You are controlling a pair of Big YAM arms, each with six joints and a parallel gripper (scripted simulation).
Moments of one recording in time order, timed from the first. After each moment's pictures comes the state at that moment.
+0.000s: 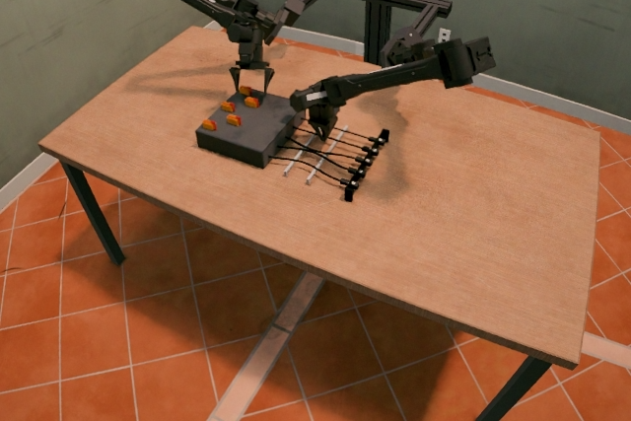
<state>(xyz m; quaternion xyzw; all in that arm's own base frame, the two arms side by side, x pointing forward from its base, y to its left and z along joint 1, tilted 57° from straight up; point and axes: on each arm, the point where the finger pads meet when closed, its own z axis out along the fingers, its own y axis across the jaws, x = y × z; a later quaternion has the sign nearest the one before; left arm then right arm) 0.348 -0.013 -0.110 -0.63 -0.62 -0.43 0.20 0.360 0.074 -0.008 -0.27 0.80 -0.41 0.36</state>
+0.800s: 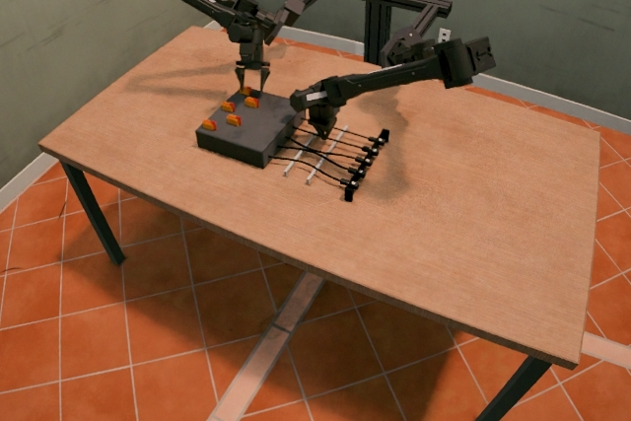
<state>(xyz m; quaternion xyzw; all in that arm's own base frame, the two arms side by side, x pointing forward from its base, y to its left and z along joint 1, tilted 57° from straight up) 0.348 -0.013 -0.110 -0.63 -0.61 -0.43 0.20 0.357 0.074 -0.010 -0.28 0.80 -0.41 0.35</state>
